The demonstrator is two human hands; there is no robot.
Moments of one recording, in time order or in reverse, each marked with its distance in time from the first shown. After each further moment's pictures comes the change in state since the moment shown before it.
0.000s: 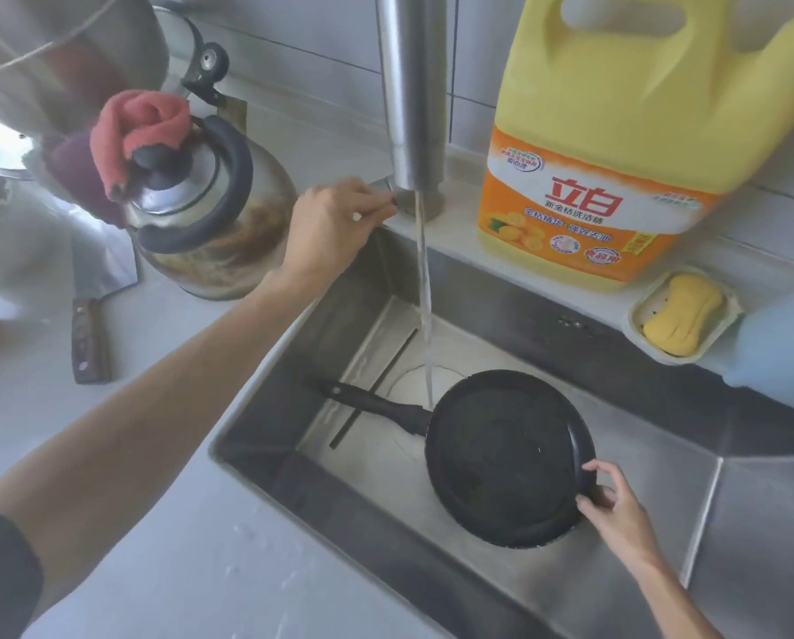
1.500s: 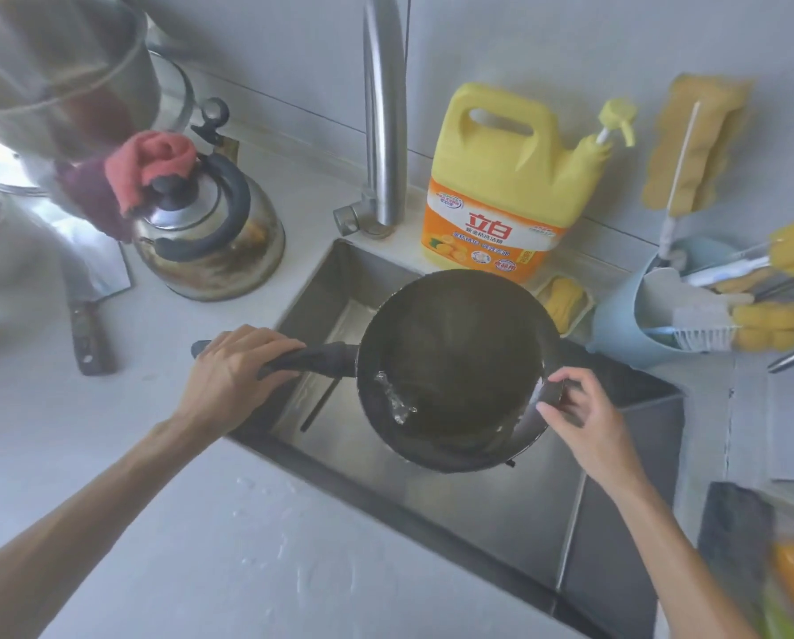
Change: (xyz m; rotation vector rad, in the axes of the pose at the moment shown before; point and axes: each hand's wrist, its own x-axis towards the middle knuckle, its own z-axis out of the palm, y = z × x) left_hand -0.163 0.011 -0.103 0.301 -0.213 0.213; right_hand -0.121 -0.128 -0.085 0.088 0.128 -0.504
